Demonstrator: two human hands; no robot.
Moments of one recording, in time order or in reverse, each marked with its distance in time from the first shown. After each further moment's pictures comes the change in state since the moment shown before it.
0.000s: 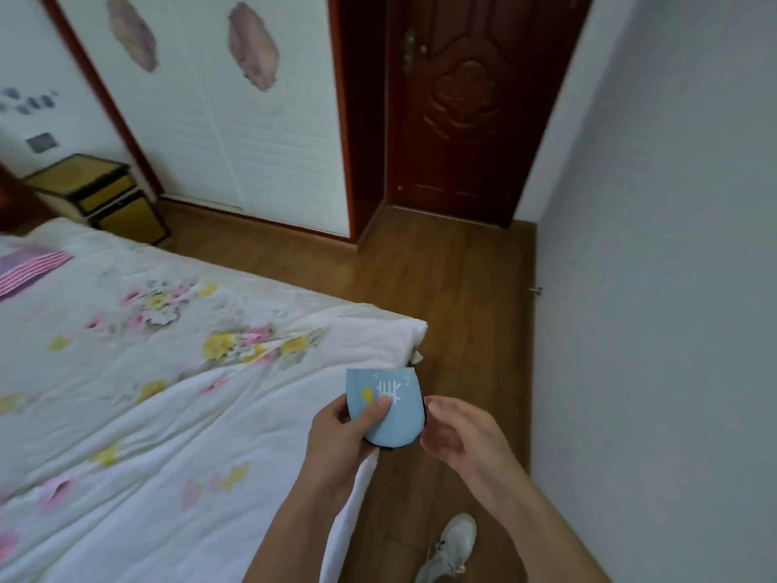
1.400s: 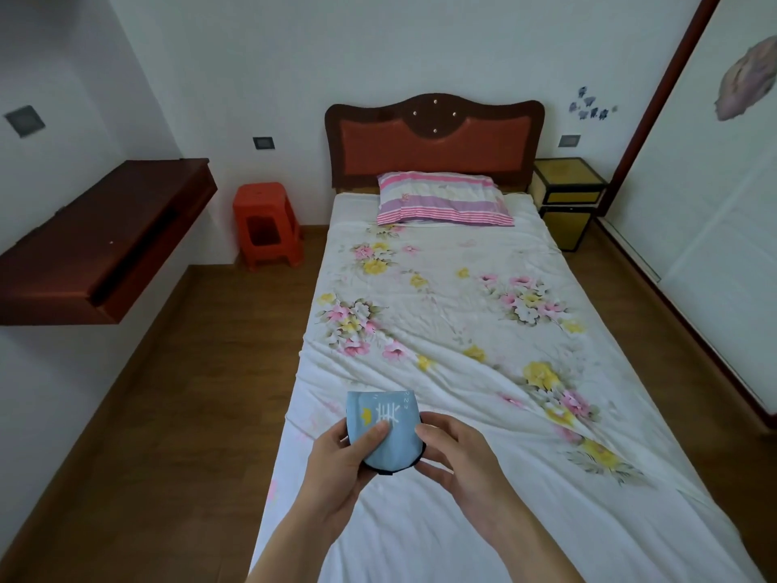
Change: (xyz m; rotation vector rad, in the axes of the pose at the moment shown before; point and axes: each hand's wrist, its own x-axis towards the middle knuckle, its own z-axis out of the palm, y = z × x) left_hand -0.150 0.013 -0.257 -0.648 1.030 0.262; right_hand 0.006 0.075 0.364 -0.619 -1.065 0.287
